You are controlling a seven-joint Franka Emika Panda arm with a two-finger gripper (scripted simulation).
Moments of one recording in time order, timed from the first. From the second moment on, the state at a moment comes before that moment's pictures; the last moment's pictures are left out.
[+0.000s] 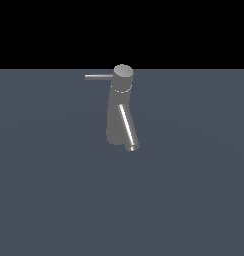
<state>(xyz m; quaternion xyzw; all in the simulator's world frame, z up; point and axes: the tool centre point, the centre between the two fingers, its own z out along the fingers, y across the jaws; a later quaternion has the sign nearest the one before) -0.221 0.038 0.433 -0.99 0.15 -0.05 0.06</state>
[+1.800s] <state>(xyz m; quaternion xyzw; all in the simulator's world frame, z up) -0.054 0.095 0.315 -0.83 0.50 -0.15 0.20</state>
